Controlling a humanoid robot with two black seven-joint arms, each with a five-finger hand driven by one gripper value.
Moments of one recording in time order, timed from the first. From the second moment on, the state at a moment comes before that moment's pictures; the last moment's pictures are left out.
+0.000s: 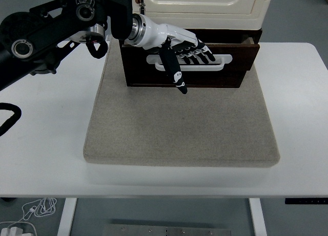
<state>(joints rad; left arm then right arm) -1.32 0.30 -0.54 -1.18 0.83 -0.61 0.51 -0.02 0.00 -0.04 0.15 0.00 0.00 -0.09</state>
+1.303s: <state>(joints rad) -1.31 0.33 -0.53 -1.21 0.82 -0.61 0.51 -0.02 0.00 -0.04 0.15 0.00 0.00 -0.09</state>
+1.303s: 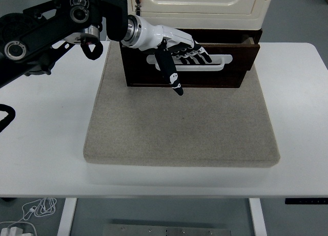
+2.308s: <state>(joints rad) -1.32 0.36 -0.52 -1.25 0.79 -0.61 0.51 -0.02 0.00 -0.04 0.15 0.00 0.00 -0.09</state>
